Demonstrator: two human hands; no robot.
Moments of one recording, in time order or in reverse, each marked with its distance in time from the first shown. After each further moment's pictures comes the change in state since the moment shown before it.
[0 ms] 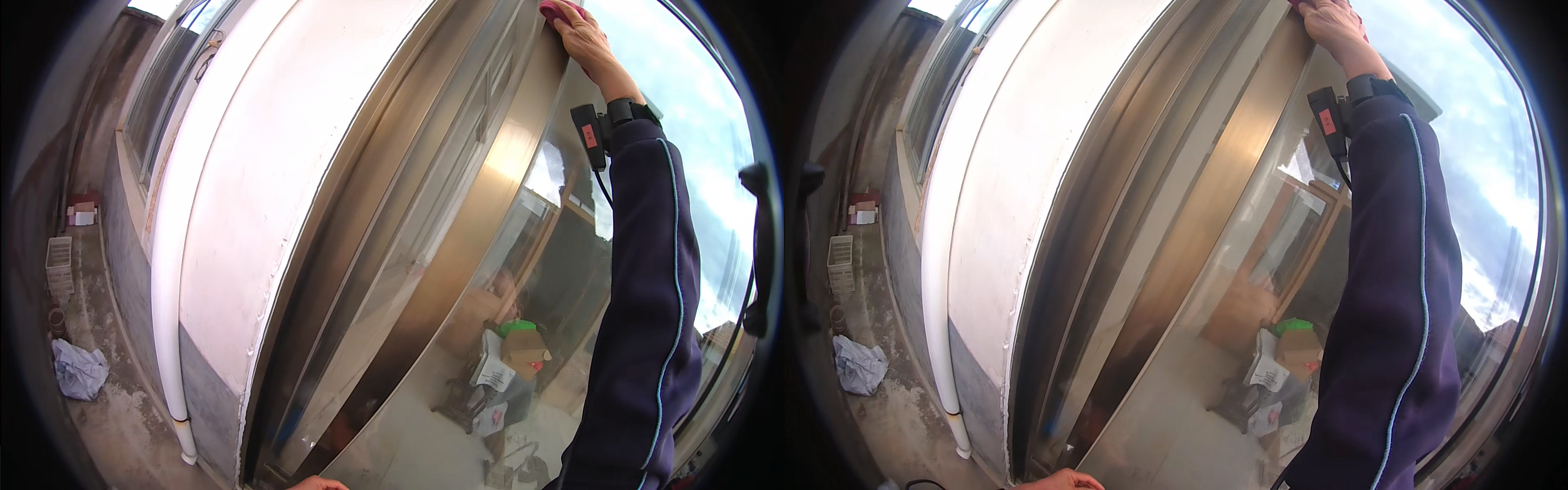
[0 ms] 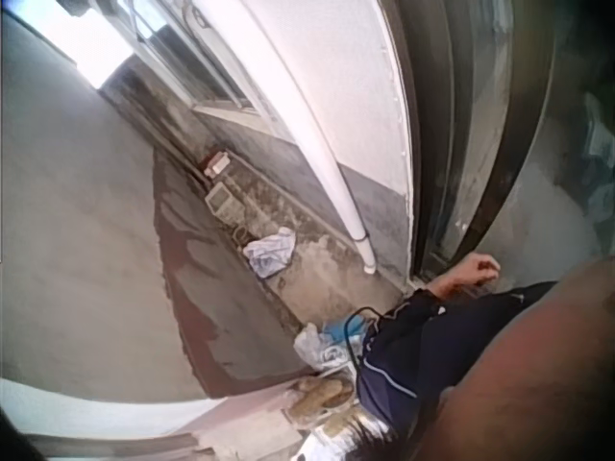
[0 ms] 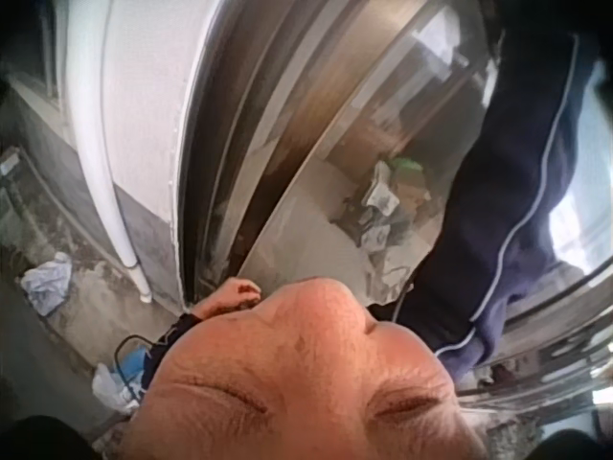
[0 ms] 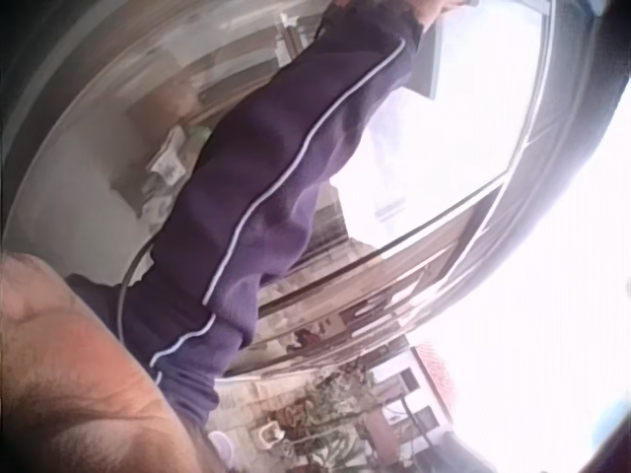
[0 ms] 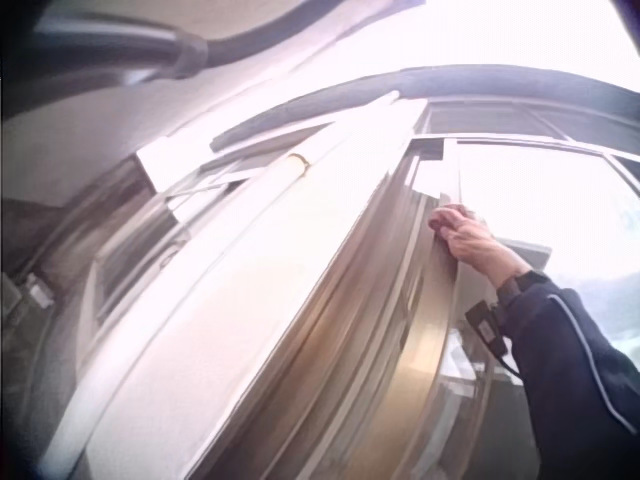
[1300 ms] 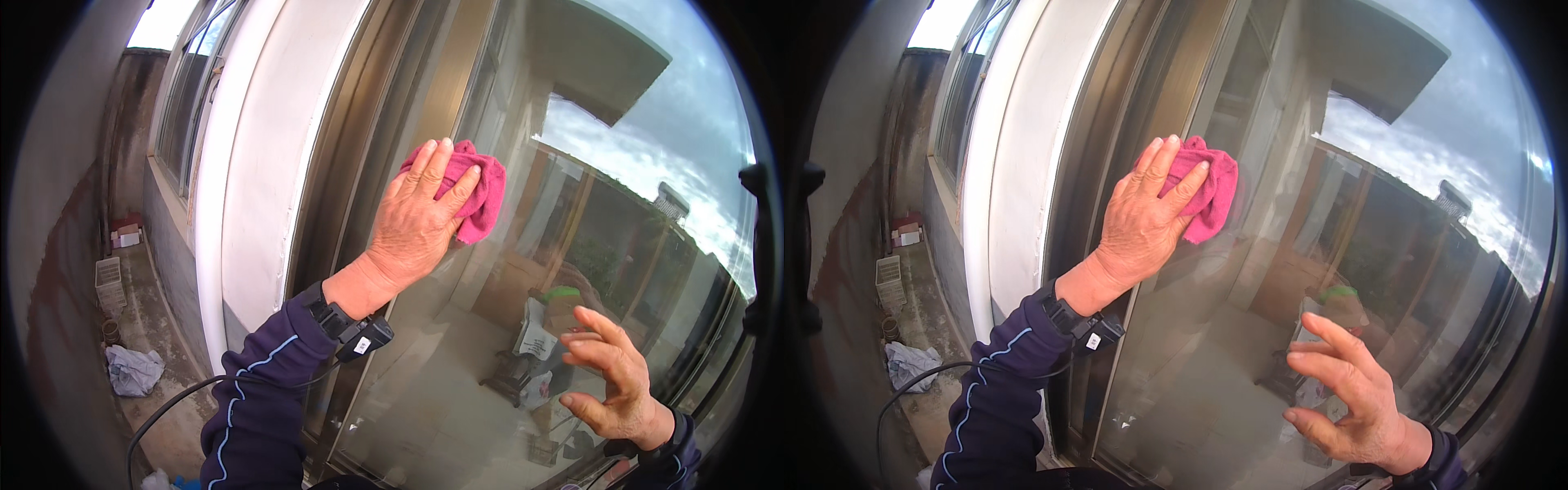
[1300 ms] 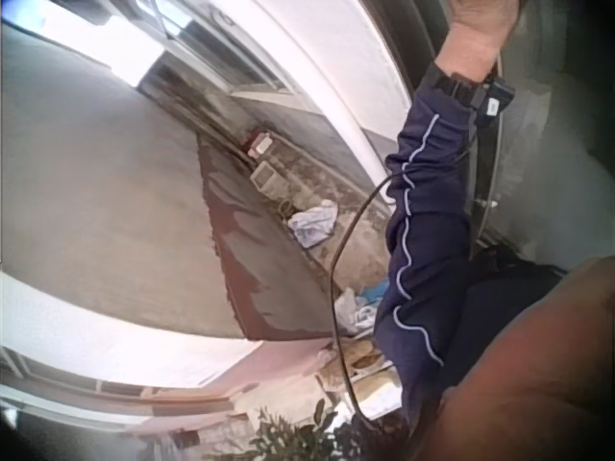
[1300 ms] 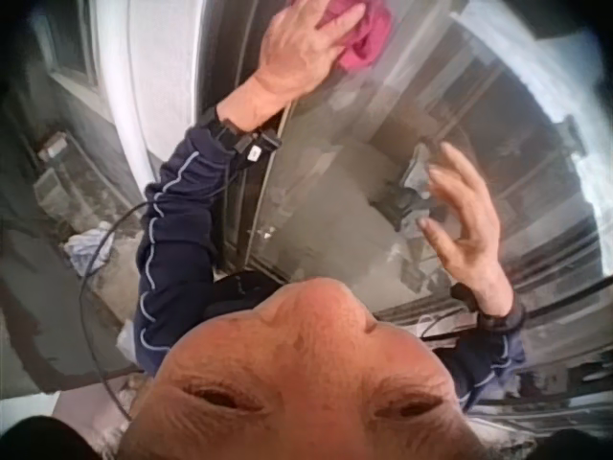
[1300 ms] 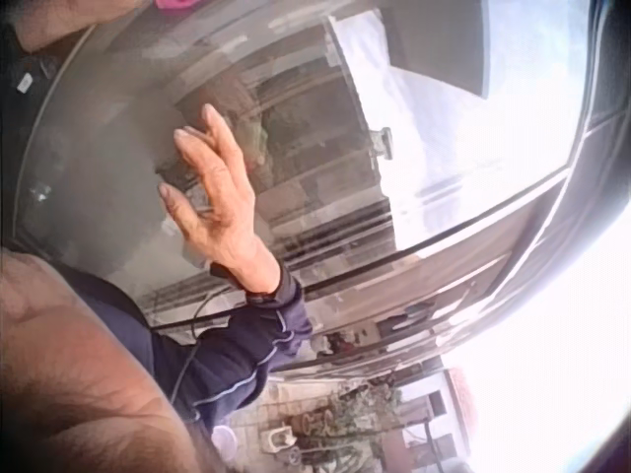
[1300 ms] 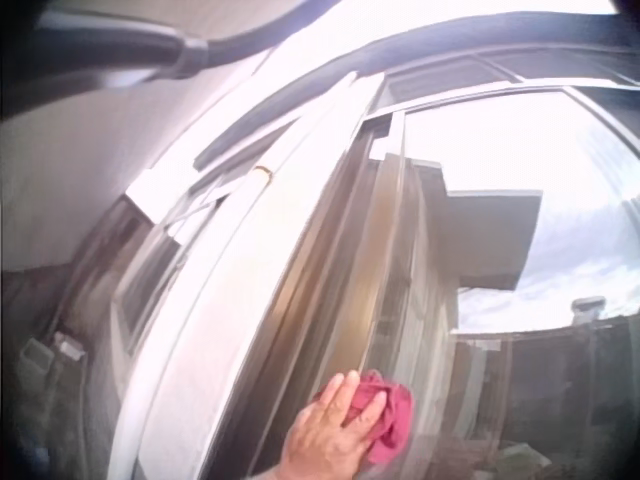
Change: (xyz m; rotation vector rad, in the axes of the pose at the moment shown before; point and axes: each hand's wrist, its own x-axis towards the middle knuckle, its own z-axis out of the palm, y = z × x) left_hand 0.105 0.398 0.034 1.479 1.160 1.405; right_hand -0.377 -0.320 -0.005 -0.033 -0.353 0.571
